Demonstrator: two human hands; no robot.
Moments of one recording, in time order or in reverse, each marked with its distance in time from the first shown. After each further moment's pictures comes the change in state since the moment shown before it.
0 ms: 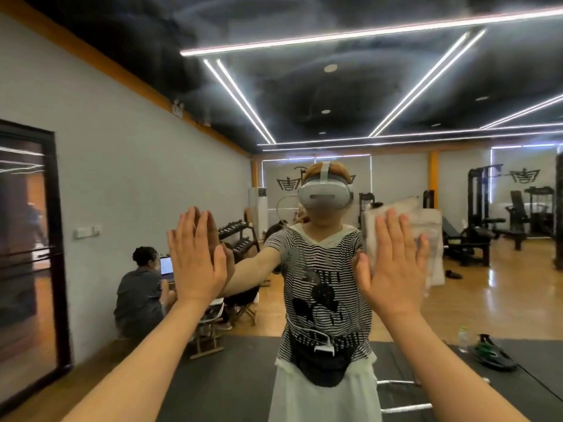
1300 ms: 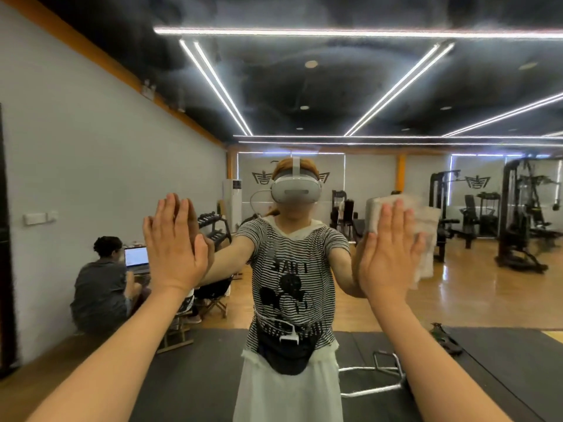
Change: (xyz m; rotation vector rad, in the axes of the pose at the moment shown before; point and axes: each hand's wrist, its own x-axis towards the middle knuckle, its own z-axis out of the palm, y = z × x) left_hand 0.000 -0.003 0.005 0.080 0.051 0.046; right_hand 0.010 0.015 -0.013 0.026 -0.036 0.208
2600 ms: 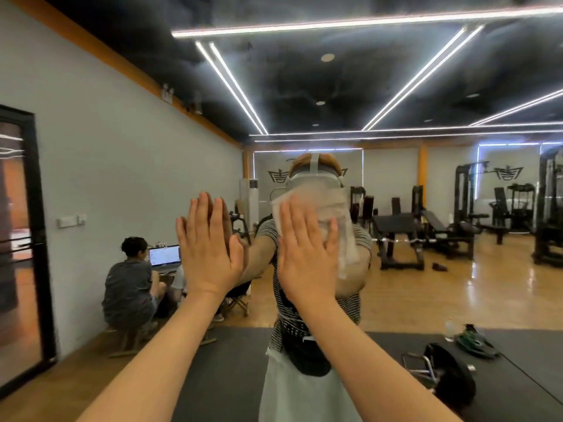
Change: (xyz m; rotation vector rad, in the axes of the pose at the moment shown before) left_hand -0.001 -0.004 0.007 0.025 0.032 0.024; right_hand -0.049 -0.153 0.055 0.017 -0.076 -0.328
